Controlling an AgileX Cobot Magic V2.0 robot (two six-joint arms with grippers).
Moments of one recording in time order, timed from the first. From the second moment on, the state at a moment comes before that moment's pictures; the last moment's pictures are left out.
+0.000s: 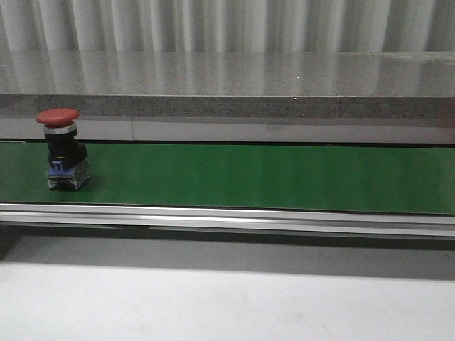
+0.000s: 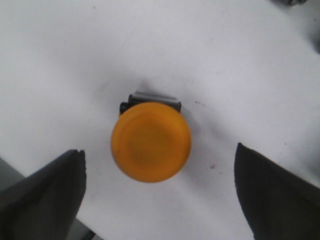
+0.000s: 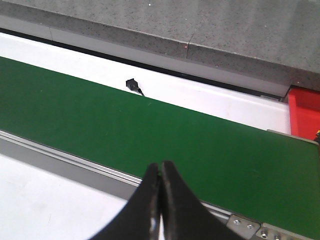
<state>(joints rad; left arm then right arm) 0.55 1.57 -0.95 0.02 0.82 -0.09 -0.02 0.27 -0.49 0.31 0.65 -0.38</state>
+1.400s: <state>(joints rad) 0.48 1.52 -1.05 0.02 0.81 -0.07 -0.02 0.27 -0.49 0.31 0.65 -0.38</state>
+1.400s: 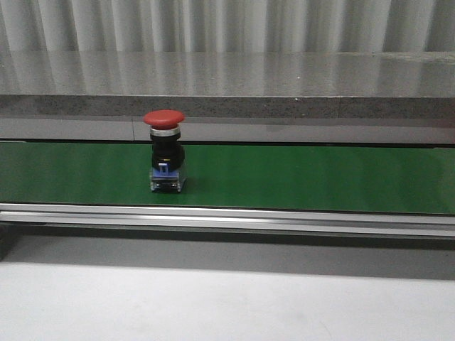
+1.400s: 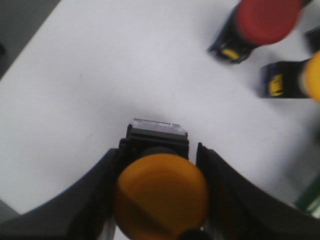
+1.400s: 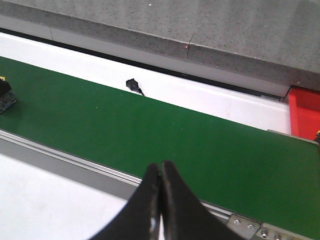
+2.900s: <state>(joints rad) -0.04 1.41 -1.14 -0.11 0.69 0.10 -0.02 0.27 -0.49 0.31 0.65 -0.38</state>
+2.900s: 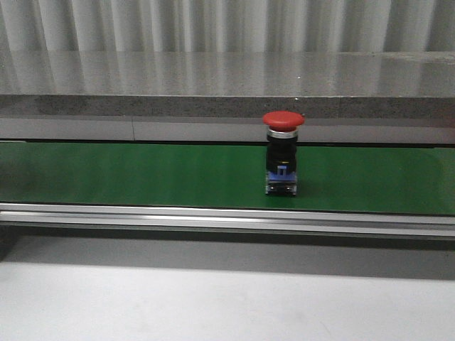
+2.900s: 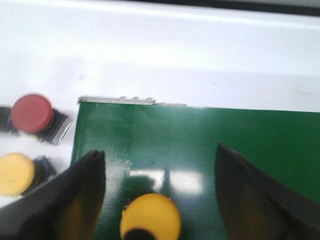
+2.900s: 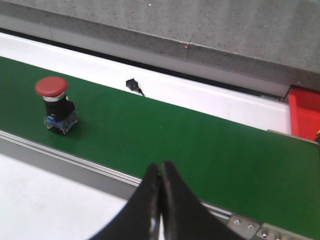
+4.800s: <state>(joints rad) -0.19 0.42 -0.57 -0.17 0.53 0.13 0.17 1.43 -1.04 0.15 0.82 -0.11</state>
